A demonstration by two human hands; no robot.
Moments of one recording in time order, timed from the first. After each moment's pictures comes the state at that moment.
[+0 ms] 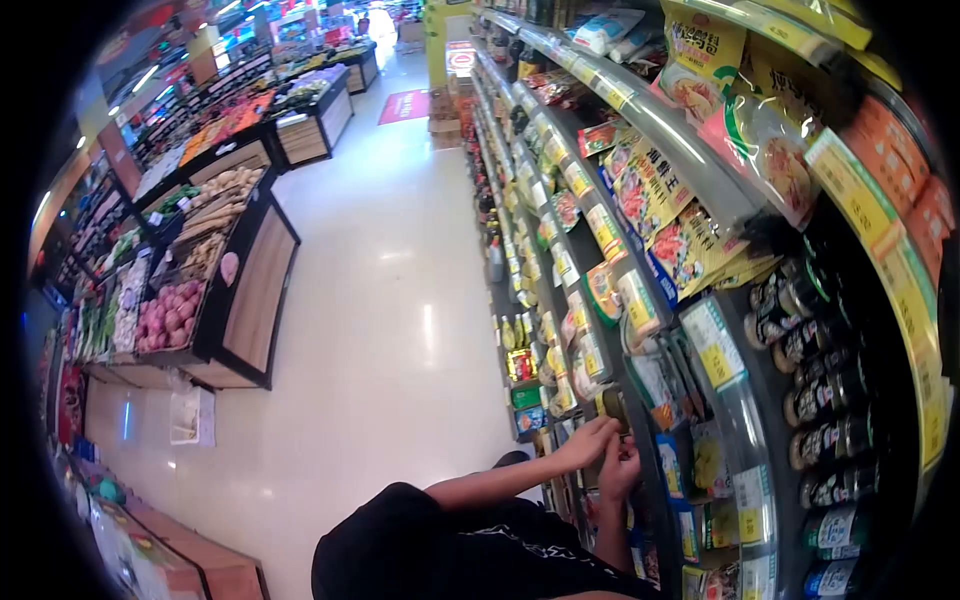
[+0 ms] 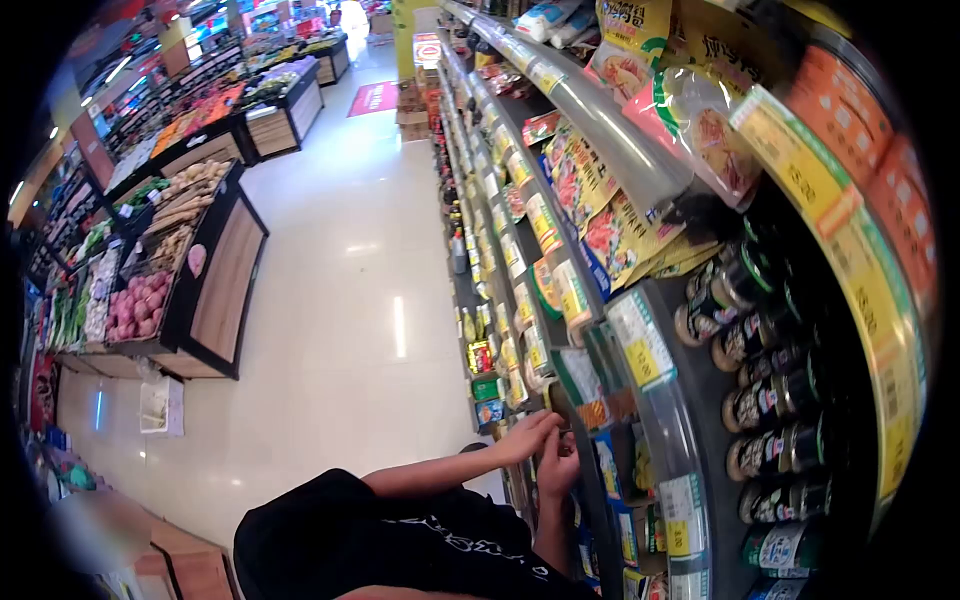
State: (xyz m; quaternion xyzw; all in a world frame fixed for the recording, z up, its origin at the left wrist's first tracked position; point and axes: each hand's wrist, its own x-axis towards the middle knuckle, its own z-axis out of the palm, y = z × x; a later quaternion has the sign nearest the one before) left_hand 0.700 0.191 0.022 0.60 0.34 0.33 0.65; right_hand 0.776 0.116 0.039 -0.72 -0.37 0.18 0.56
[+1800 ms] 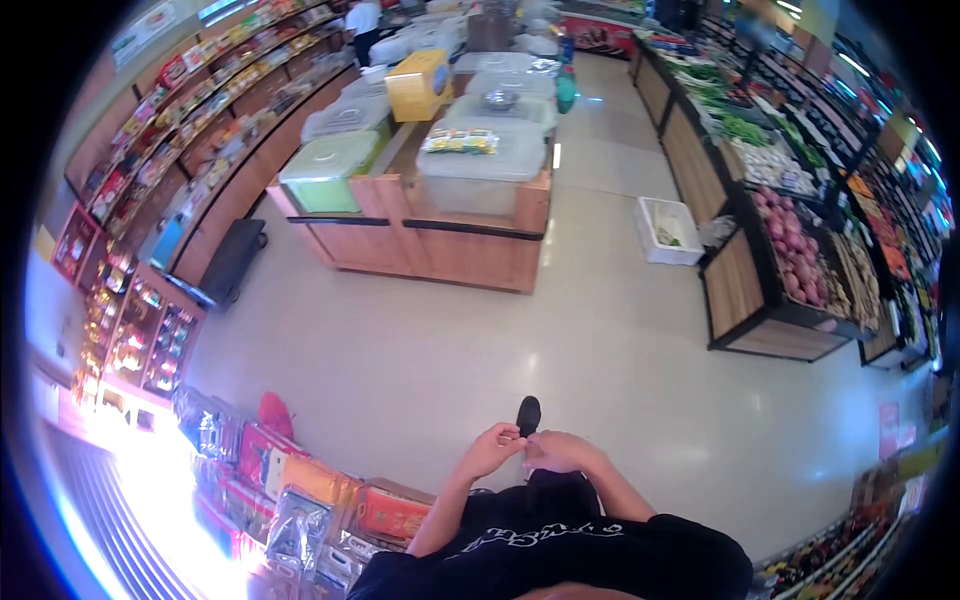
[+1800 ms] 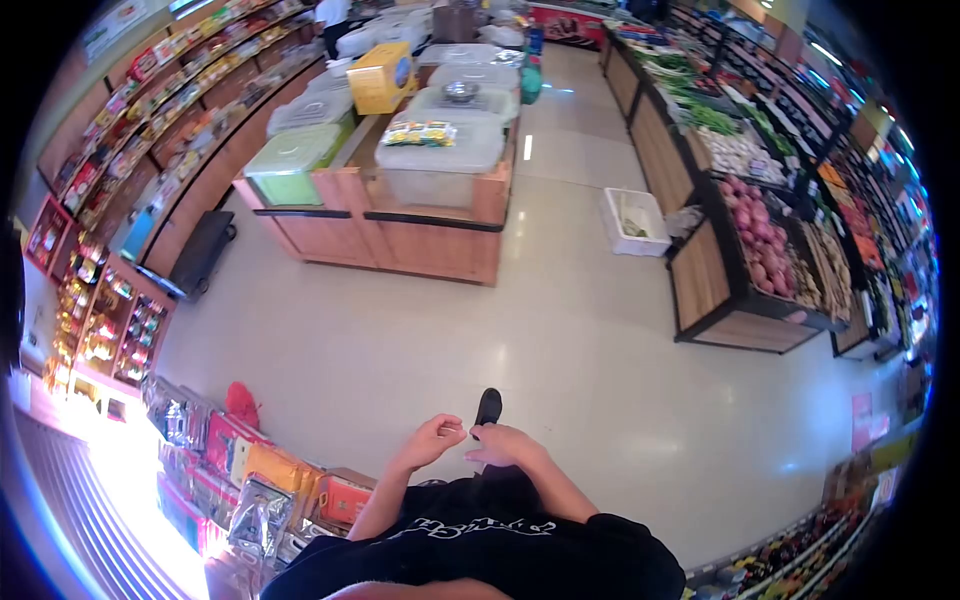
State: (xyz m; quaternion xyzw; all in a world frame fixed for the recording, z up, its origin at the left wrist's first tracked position) left_hand 0.038 -0.647 -0.009 -0.12 0.74 0.64 0.15; right_hand -0.047 -0.457 0.011 -0.38 0.82 -0.22 0.37
